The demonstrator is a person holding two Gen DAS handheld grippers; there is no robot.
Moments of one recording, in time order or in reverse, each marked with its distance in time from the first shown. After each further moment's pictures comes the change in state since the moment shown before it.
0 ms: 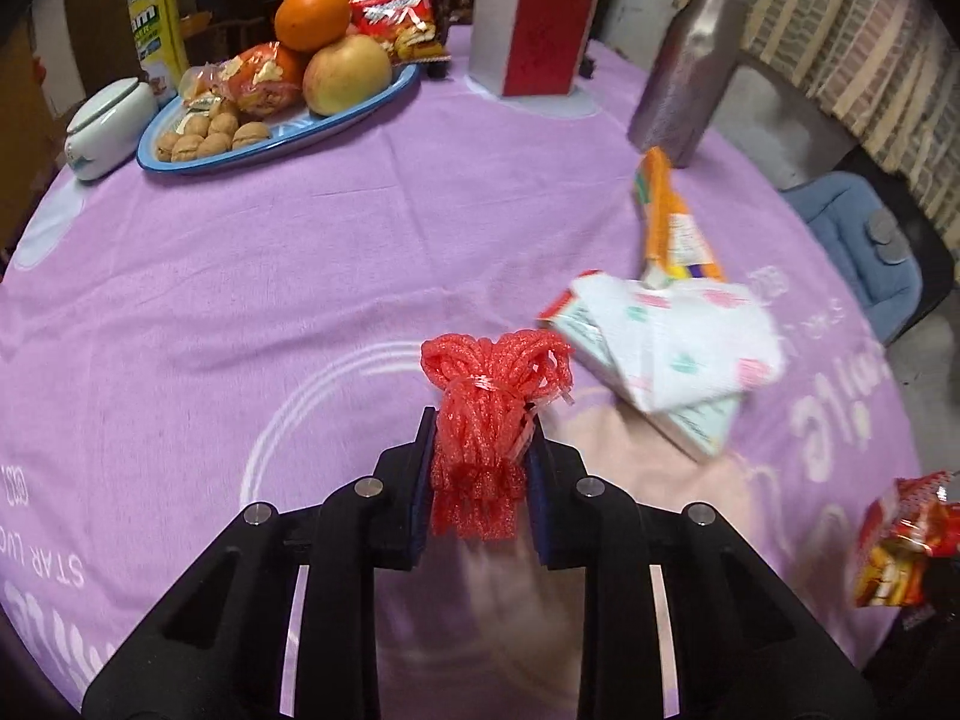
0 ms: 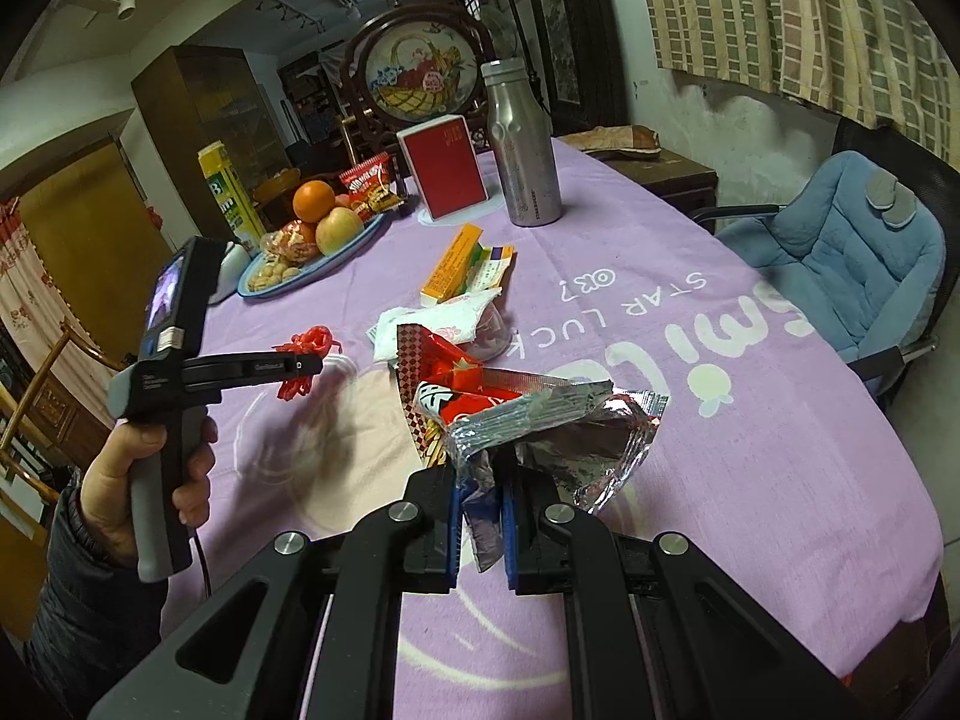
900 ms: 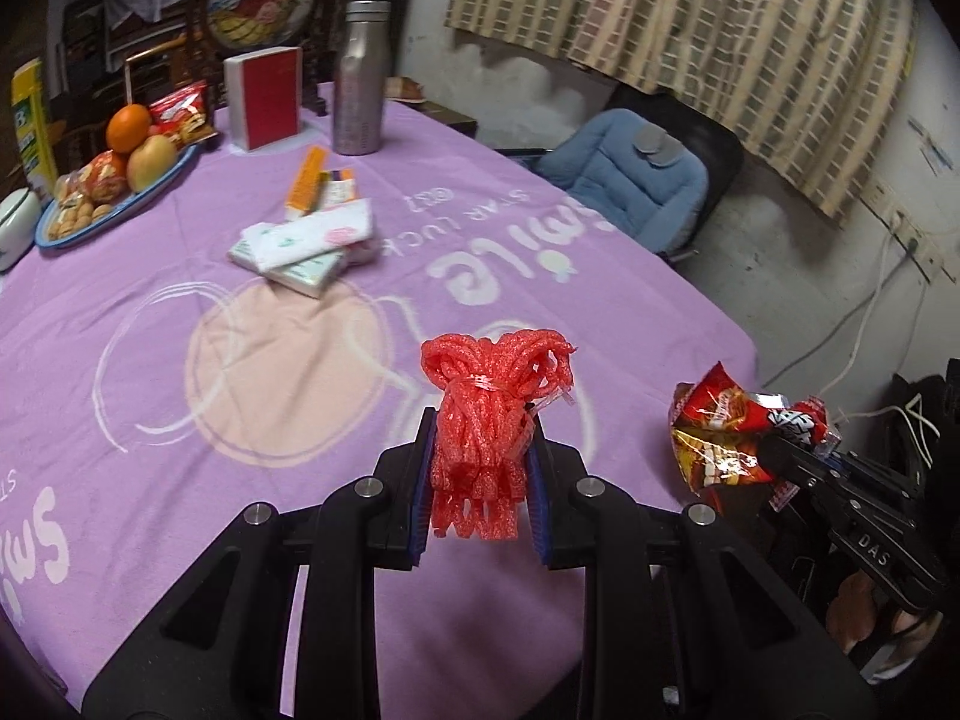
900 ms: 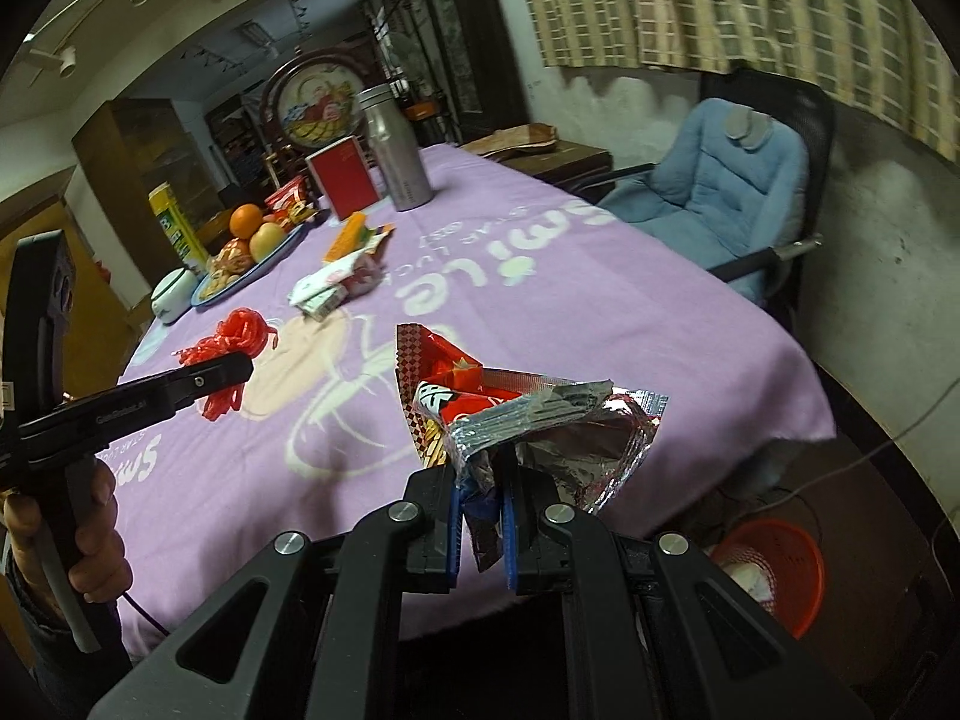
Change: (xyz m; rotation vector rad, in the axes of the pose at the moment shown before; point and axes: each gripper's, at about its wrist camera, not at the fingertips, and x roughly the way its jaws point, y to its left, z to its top) left arm -0.114 -0.139 -0.131 0.306 -0.101 -0.294; right arm -0.109 -0.075 -0.113 0.161 -0.050 -0.140
